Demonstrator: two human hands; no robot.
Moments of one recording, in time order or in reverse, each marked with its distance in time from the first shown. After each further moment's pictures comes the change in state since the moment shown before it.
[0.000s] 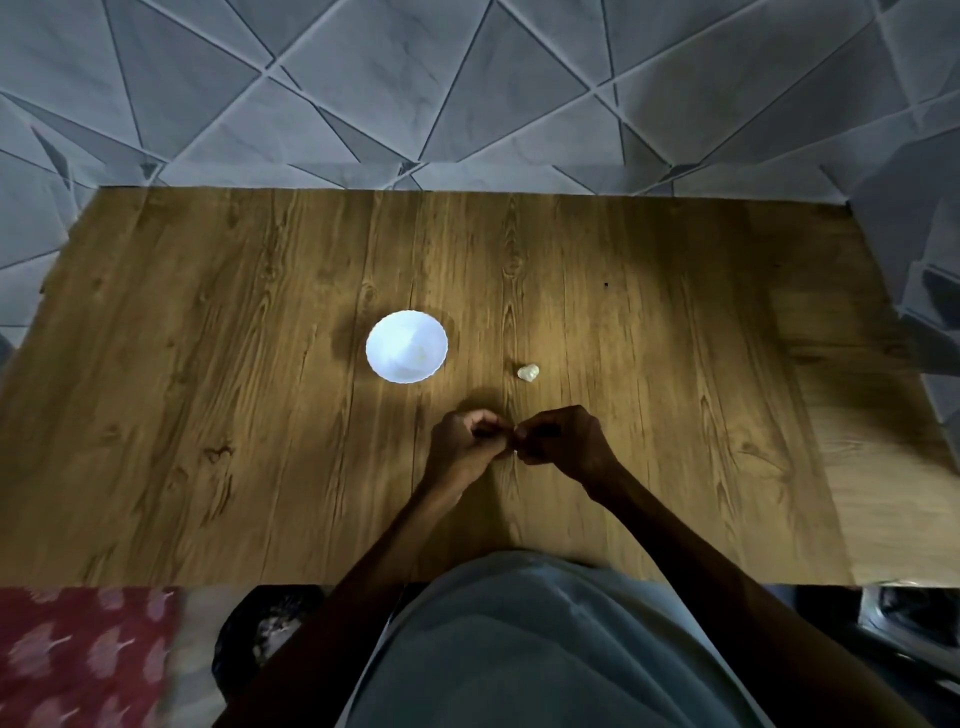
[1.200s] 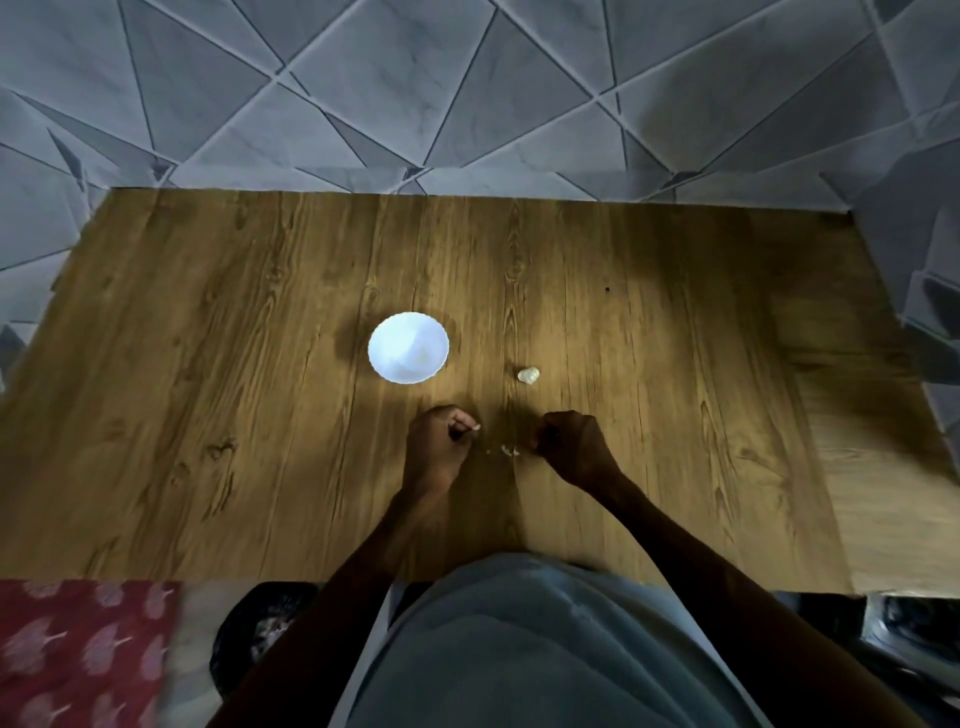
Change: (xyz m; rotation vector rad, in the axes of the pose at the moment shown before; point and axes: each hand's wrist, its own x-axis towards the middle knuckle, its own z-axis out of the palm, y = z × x) left_hand 0.022 -0.033 -0.019 0.406 0.229 0.198; right_hand 0.017 0.028 -0.005 -0.492 0.037 -0.103
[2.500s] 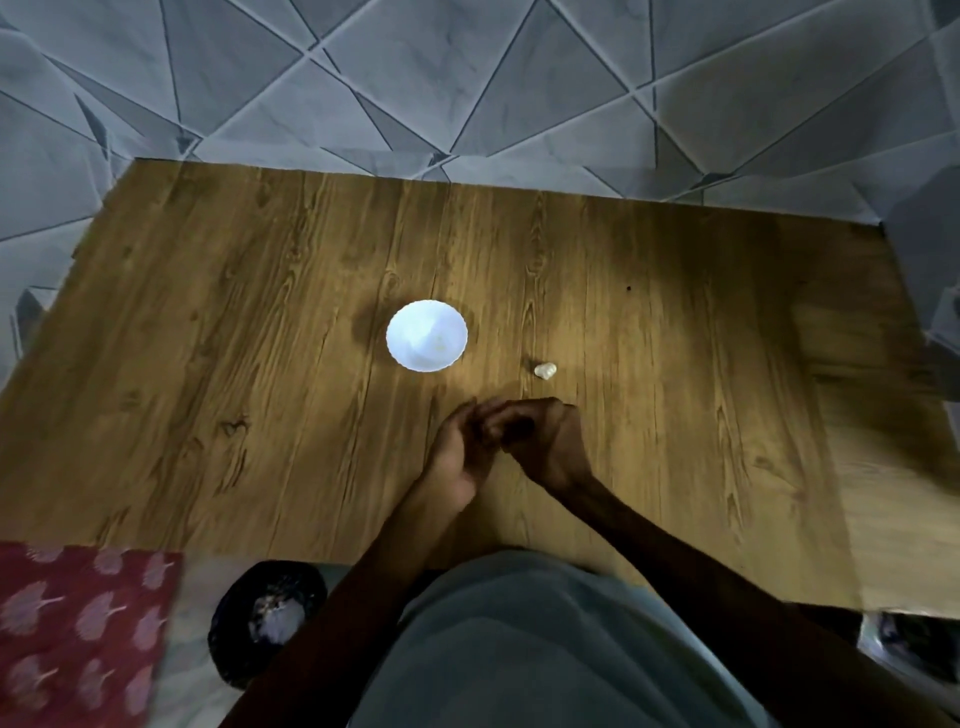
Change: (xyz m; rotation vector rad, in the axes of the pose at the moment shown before) left_hand -0.016 0.027 0.003 -1.484 -0.202 -0.706; right_hand -0.007 -0.065 0.017 0.349 0.149 -0.271
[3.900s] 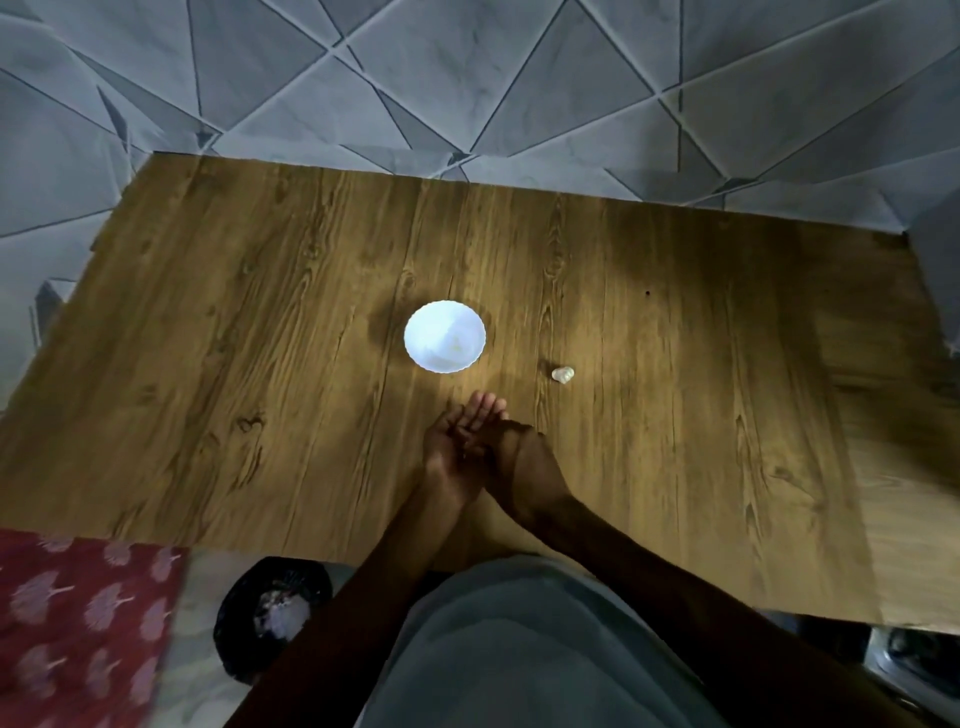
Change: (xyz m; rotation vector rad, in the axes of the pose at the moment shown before) left_hand -0.009 0.020 -0.010 -0.418 0.040 0.020; right_hand -0.008 -0.027 0.040 -0.425 -0.201 -0.065
